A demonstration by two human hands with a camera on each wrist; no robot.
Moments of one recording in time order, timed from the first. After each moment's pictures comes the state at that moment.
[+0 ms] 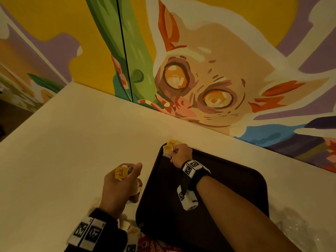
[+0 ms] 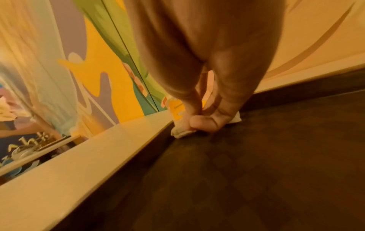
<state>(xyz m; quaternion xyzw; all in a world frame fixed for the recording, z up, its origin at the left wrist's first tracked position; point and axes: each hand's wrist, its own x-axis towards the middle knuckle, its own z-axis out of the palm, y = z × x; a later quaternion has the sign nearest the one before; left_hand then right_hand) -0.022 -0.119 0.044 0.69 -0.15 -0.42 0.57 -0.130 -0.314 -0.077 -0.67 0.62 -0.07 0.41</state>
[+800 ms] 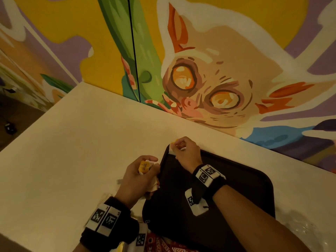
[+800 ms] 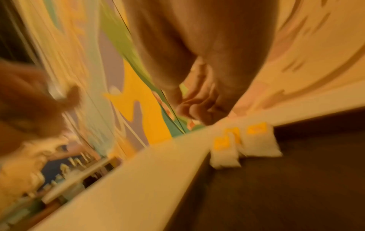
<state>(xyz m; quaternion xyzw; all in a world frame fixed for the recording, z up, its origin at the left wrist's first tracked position) -0.027 -0.129 0.054 0.65 -0.25 -0.48 0.53 -0.140 -0.280 0.003 -0.66 0.54 -0.21 0.48</state>
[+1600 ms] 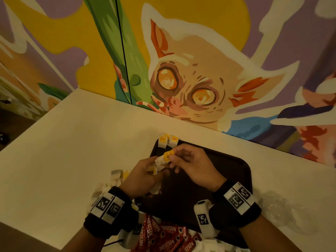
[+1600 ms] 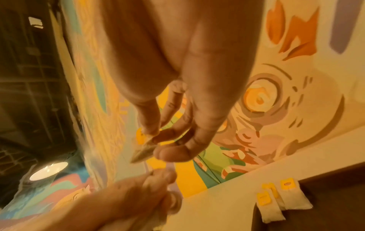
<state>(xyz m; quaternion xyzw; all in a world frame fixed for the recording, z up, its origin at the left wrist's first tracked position) -0.073 -0.101 0.078 0.62 -0.45 -0.49 0.41 -0.238 -0.195 0.100 -0.67 0.32 -0.22 0.63</state>
